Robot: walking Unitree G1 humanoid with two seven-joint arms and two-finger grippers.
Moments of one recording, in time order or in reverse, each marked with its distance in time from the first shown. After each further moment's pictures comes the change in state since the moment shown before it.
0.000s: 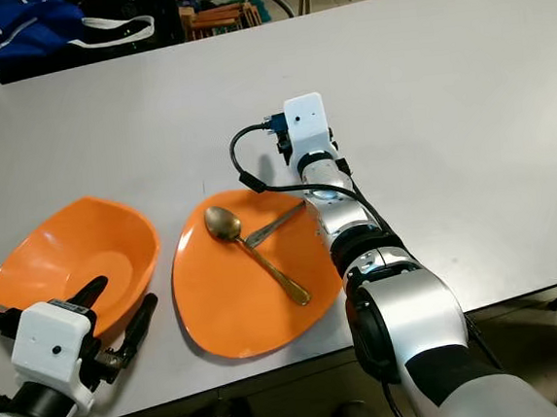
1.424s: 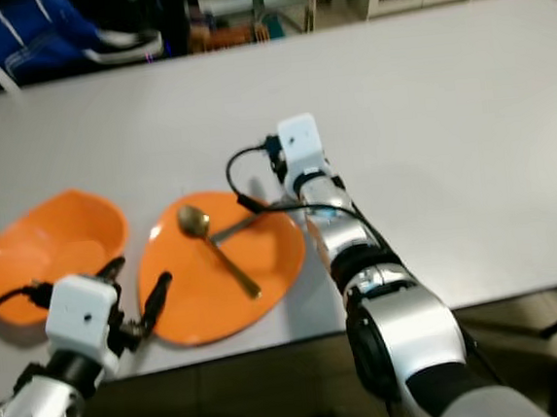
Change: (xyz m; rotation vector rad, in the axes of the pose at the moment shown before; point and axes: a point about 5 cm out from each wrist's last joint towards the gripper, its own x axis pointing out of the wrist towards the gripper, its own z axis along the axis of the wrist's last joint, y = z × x) left arm 0.030 -0.003 -0.003 -0.006 -0.029 0.026; right arm -0.011 0.018 -0.018 0.022 0.013 0.110
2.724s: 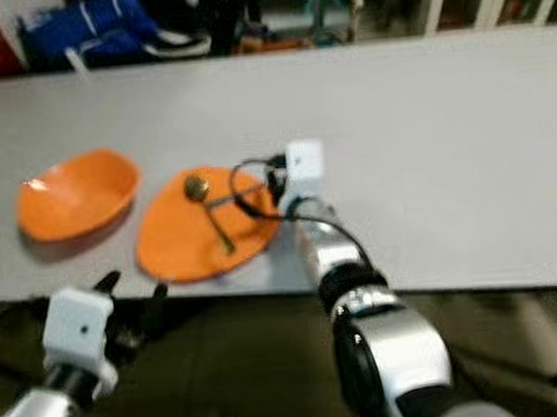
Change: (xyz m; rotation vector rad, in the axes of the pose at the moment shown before) left arm -0.003 0.002 -0.006 -0.009 0.017 0.020; right arm -0.010 0.015 -0.031 0.283 0.197 -0.036
